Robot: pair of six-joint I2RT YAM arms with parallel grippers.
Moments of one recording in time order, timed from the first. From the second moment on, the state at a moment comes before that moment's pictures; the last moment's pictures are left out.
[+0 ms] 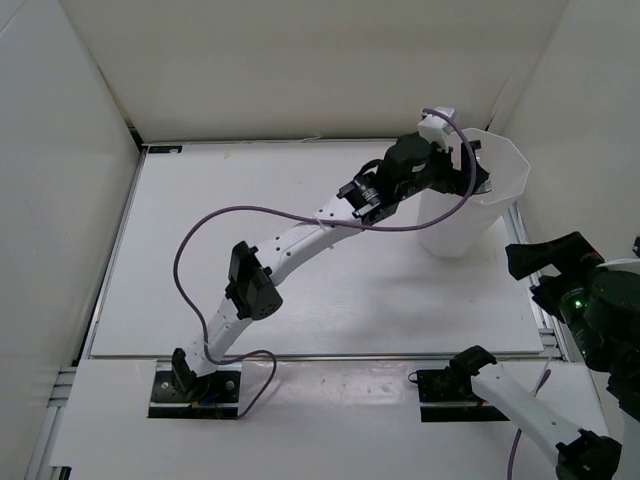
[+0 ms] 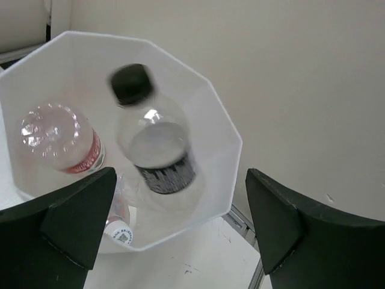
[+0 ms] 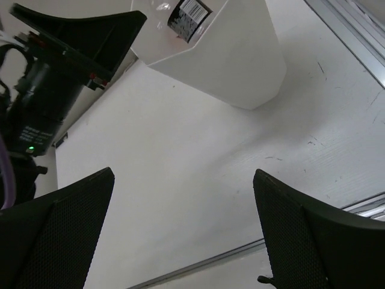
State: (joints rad) left arm -0.99 2.32 2.48 -0.21 -0.02 -0.49; right arm 0.53 0.61 1.63 -1.42 0.55 0.91
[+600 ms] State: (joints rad) left arm -1.07 1.13 1.38 -0.25 -0.56 -0.28; right arm 0.52 0.78 1.56 -1.37 0.54 0.75
